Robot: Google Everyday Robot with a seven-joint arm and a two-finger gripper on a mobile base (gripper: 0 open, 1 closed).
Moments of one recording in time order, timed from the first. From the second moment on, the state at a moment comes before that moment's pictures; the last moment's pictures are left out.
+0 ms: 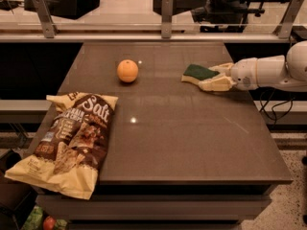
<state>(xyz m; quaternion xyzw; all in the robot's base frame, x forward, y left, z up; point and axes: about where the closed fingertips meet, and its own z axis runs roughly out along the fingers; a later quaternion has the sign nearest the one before) 0.681 -0.192 0.819 -0.43 0.73 0.26 0.46</state>
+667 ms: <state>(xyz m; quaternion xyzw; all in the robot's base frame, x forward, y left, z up) 0.681 -0.192 0.819 -0.43 0.73 0.26 0.46</state>
